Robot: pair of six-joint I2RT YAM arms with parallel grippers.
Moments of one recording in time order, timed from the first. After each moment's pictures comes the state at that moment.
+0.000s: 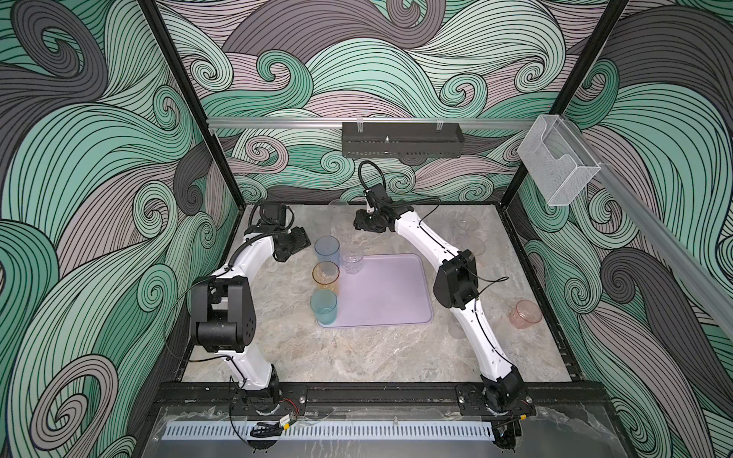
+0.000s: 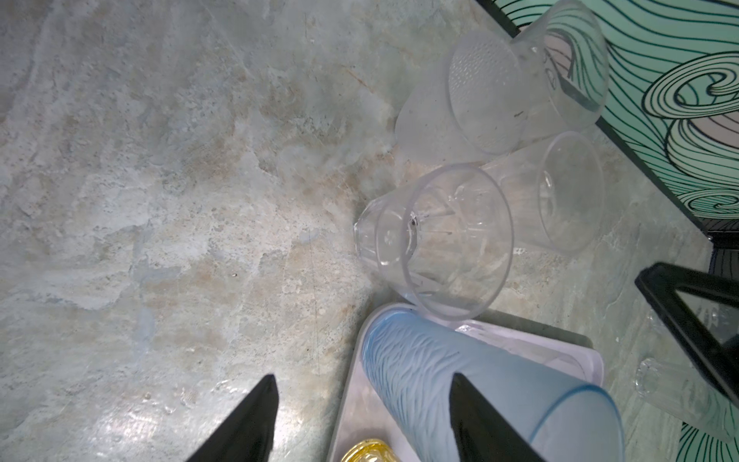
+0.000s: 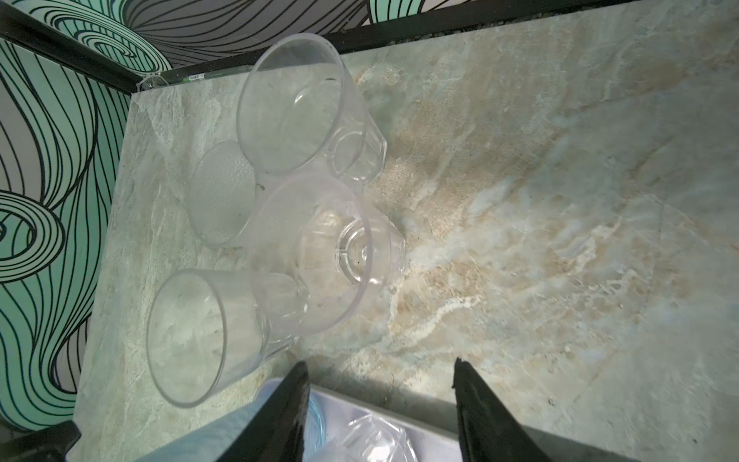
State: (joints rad) left arm -0.01 1.70 1.29 -0.60 0.20 -0.51; right arm 0.58 2.57 2.54 -0.83 -0.06 0.54
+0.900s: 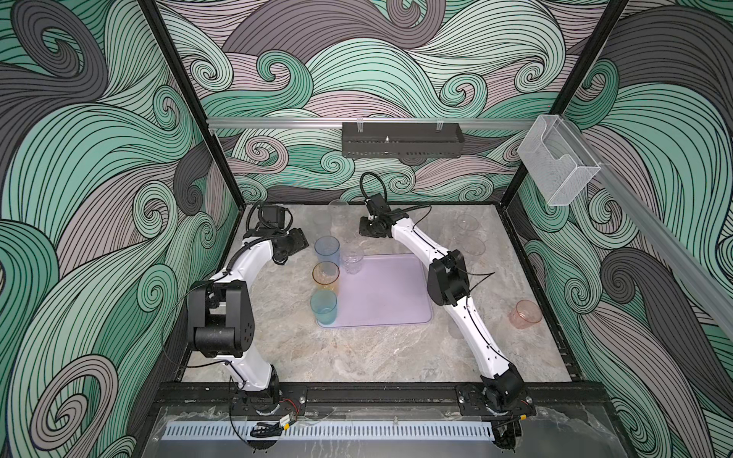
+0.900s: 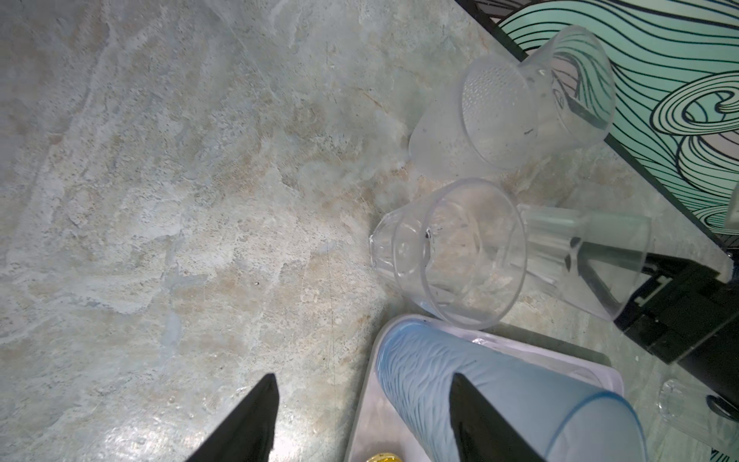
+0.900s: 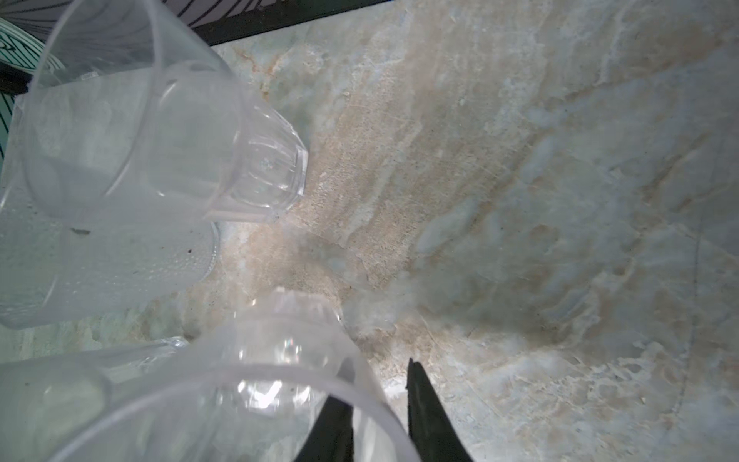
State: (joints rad) left arm -0.01 1.67 1.25 -0.55 0.15 -0.50; right arm 0.55 2.69 2.54 -0.75 -0.02 0.52
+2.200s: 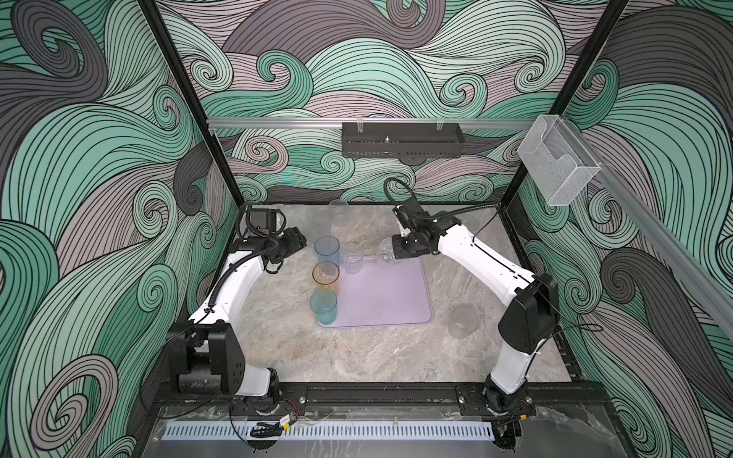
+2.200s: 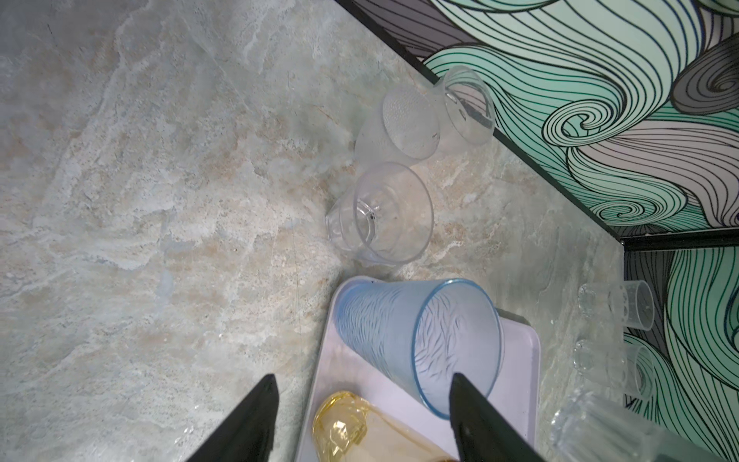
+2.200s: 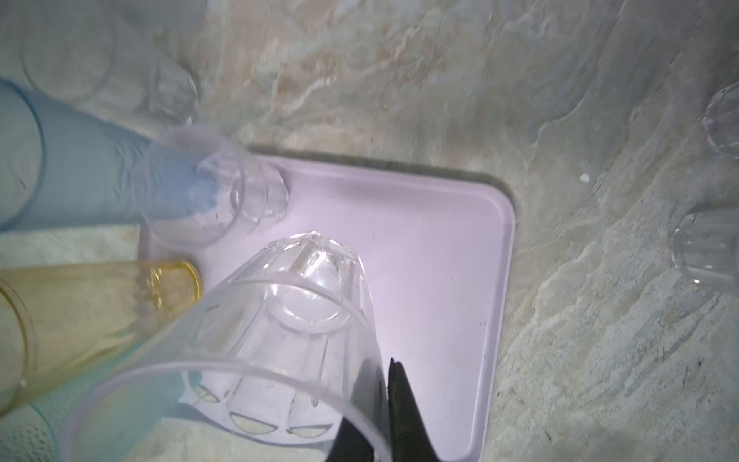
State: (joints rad) left arm -0.01 1.40 1.16 -0.59 0.21 -0.54; right arm 0.65 1.81 1.68 -1.02 0.10 0.38
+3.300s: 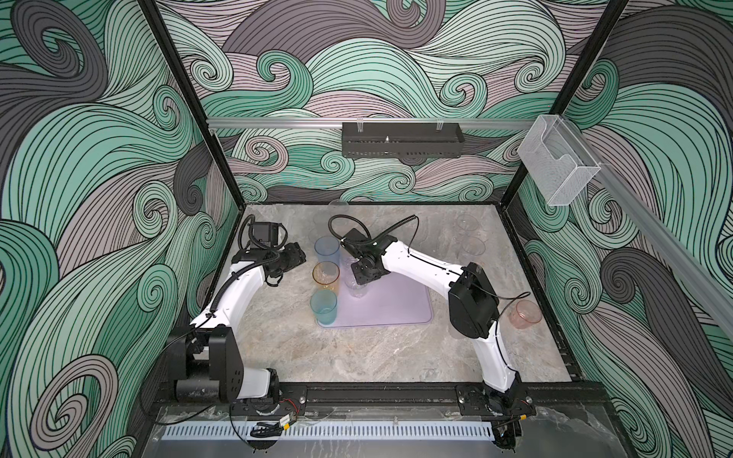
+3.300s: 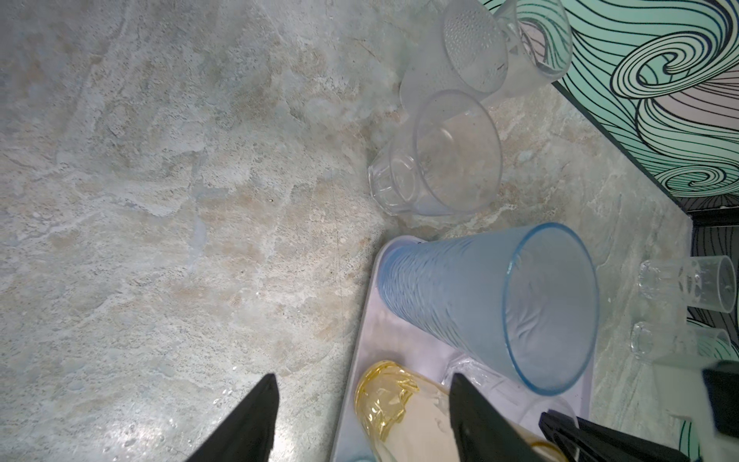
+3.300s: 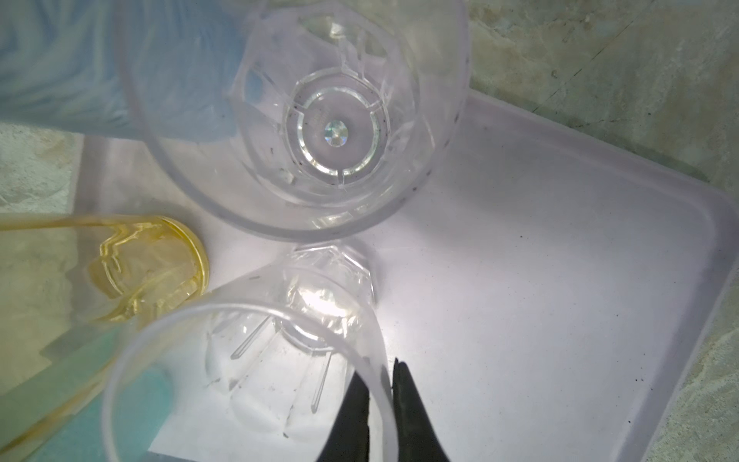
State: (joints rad) left arm -0.01 1.38 1.03 -0.58 0.18 -0.49; right arm 0.86 2.16 1.87 -1.00 0.18 0.43
